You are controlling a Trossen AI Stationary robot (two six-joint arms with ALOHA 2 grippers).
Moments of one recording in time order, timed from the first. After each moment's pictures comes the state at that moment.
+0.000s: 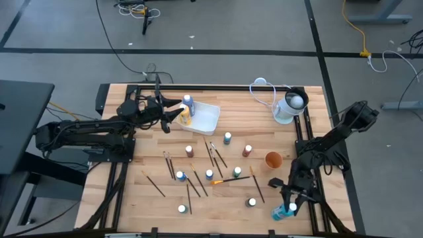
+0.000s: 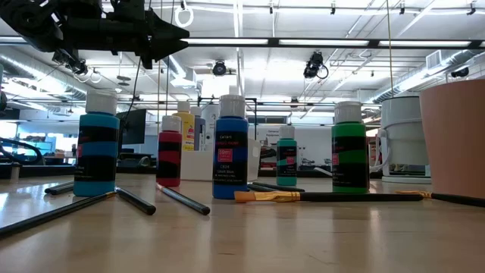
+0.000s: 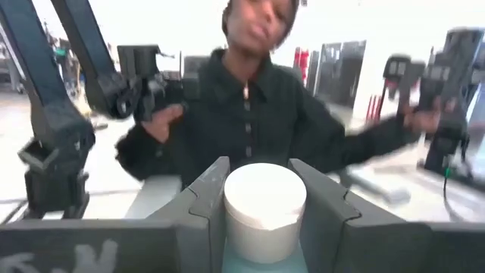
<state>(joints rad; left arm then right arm) 0.37 0.88 0.34 0.71 0.04 -0.07 0.70 1.29 0.14 1.35 -0.53 0.00</state>
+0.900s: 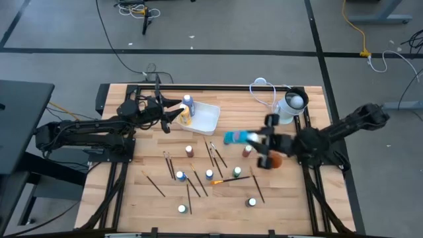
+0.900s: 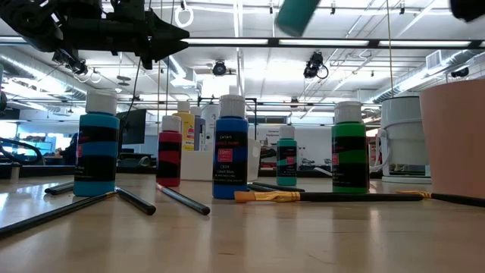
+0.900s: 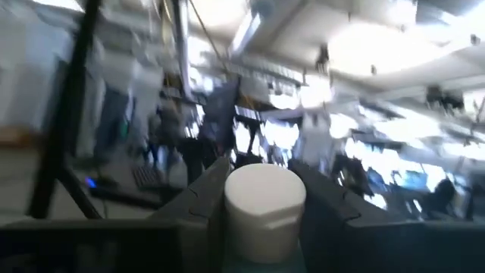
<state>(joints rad) 0.37 0.88 0.34 0.70 0.04 -0.07 0.30 1.14 0.57 1.03 0.37 -0.44</state>
